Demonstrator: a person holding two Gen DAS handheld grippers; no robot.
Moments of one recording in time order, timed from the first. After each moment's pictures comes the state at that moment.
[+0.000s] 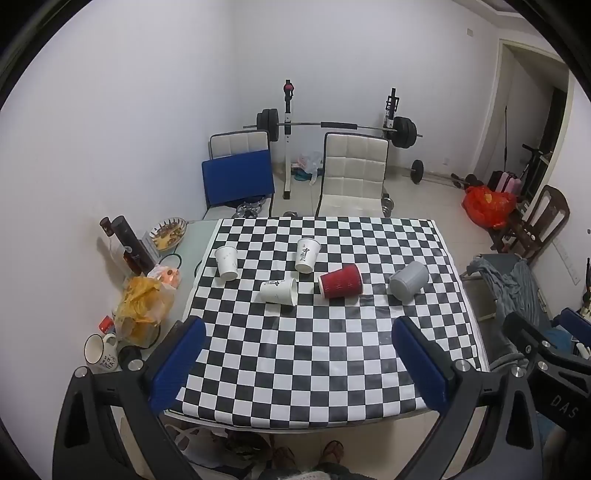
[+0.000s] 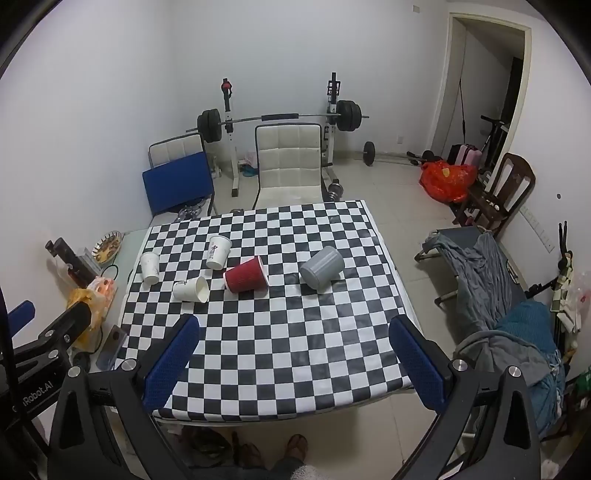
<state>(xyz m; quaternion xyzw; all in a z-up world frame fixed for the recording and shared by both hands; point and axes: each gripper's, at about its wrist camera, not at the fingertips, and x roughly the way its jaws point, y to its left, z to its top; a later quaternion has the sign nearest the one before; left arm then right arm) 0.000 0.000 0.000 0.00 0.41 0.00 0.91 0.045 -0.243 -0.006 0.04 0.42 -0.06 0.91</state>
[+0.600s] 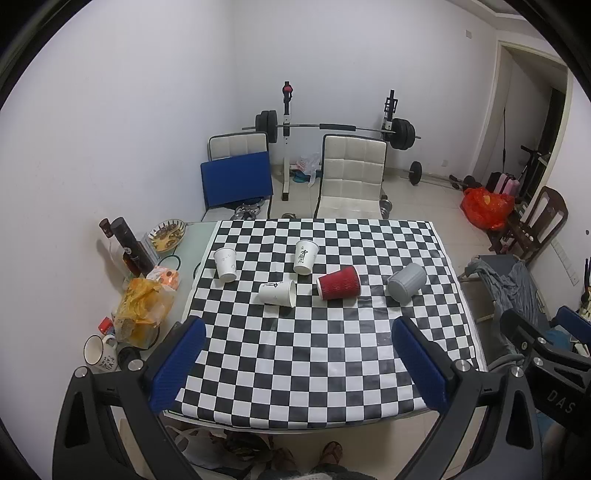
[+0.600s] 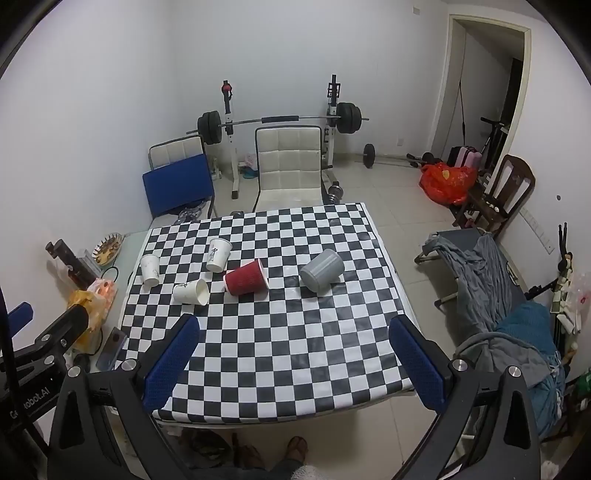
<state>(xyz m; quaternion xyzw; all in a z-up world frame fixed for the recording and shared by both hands) 0.000 0.002 0.001 0.00 0.41 0.00 0.91 0.045 -0.244 -0.005 0.04 0.41 -0.06 0.91</state>
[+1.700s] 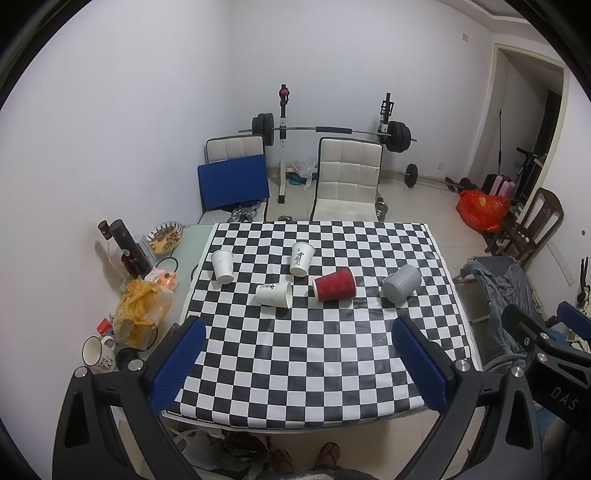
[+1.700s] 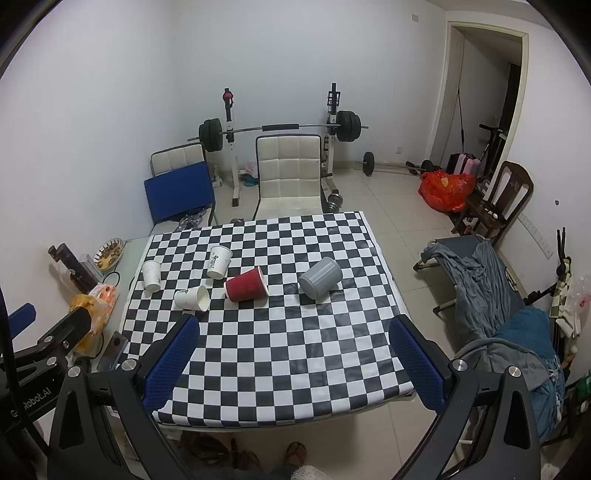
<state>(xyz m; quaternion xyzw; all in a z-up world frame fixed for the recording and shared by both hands) 0.001 -0.002 0.020 -0.01 0.41 -0.01 0.91 0.048 -0.247 0.012 0.03 0.41 -0.06 0.91</state>
